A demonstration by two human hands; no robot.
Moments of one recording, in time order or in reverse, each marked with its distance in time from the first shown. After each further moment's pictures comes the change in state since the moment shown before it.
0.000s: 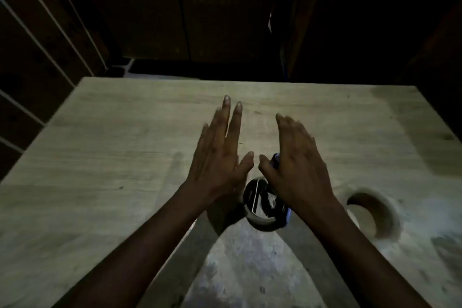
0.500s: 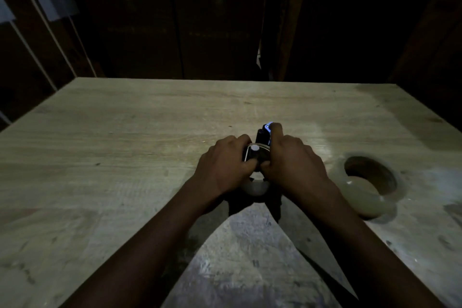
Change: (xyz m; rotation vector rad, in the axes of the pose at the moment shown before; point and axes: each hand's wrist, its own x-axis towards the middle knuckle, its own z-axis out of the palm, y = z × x) left_hand -0.043 0.010 0.070 -0.009 -0.127 -0.144; right_hand -0.047 0.028 0.046 -0.080 0.007 0.003
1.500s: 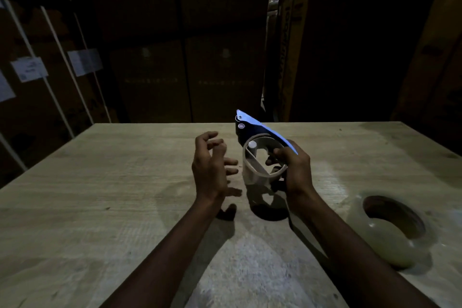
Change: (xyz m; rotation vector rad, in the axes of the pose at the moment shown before) left_hand 0.034 -0.020 -0.019 -0.994 0.594 -0.089; right_hand 0.058 -0.003 0.023 1.306 0.249 0.171
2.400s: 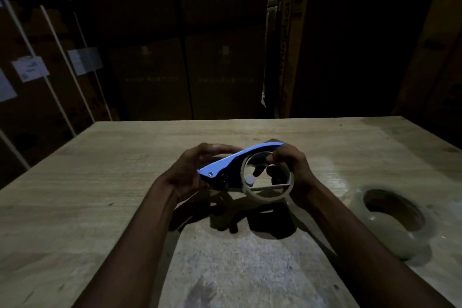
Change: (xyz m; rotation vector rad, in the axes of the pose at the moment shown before) left_hand 0.027 0.019 -0.056 -0.080 -0.694 -0.484; right_hand -0.006 -0.013 -0.008 0.024 -0.391 0.077
